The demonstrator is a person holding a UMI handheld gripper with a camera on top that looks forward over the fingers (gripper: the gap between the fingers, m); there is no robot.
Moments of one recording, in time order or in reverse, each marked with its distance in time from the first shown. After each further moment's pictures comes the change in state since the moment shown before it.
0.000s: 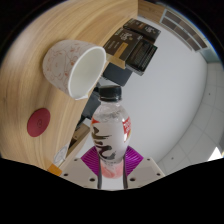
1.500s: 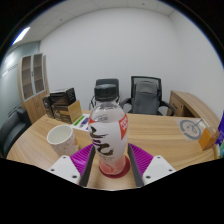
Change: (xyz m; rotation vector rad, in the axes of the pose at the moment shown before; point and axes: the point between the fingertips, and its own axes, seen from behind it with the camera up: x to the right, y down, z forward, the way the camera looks) arm -0.131 -0.045 -0.031 0.252 -0.788 1.931
